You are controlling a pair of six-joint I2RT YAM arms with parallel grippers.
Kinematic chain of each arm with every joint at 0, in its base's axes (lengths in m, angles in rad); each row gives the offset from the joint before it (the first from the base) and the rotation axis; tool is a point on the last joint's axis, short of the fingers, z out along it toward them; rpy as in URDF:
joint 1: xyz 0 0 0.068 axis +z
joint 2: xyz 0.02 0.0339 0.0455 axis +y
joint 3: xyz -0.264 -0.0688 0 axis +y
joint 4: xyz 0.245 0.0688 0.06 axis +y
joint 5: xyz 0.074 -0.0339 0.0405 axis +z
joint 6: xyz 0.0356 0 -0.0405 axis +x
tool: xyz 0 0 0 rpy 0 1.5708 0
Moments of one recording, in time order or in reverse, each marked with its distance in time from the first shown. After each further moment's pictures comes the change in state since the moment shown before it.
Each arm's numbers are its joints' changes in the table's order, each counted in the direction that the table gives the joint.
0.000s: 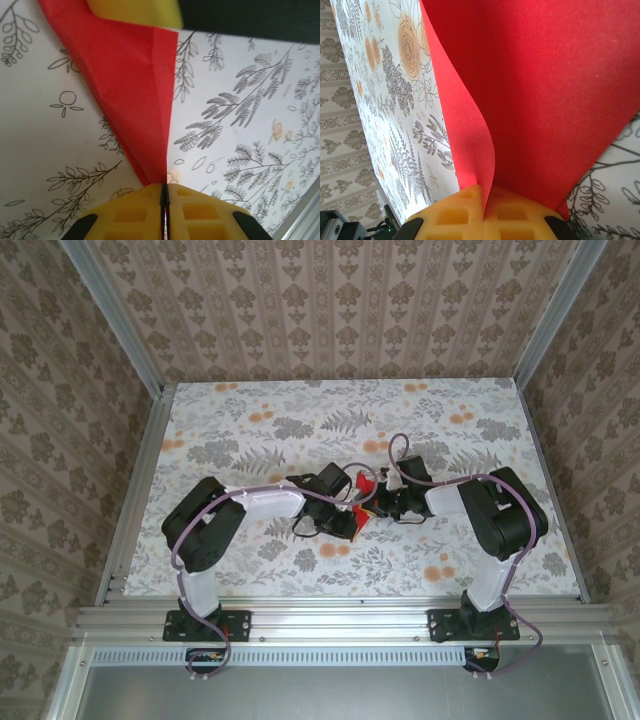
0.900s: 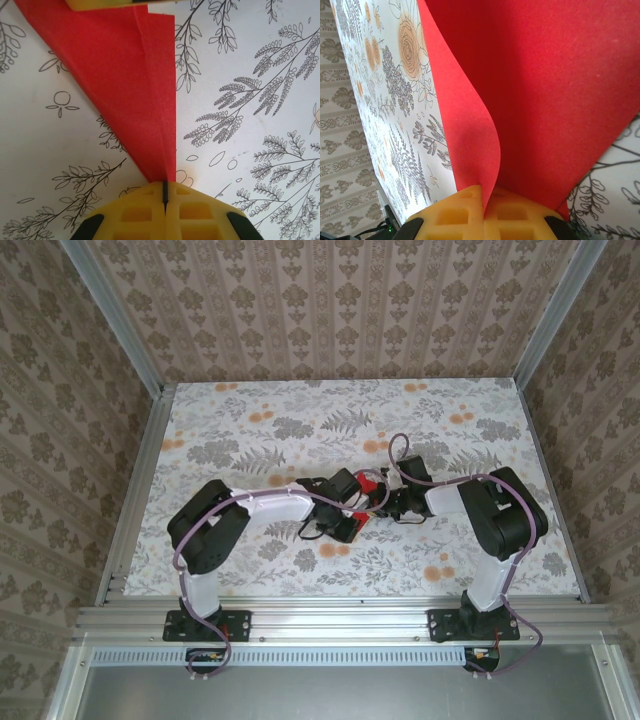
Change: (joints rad) left arm -0.075 0.012 -0.051 0.097 0.170 0.115; right arm 0.000 0.000 0.000 0.000 0.000 0.003
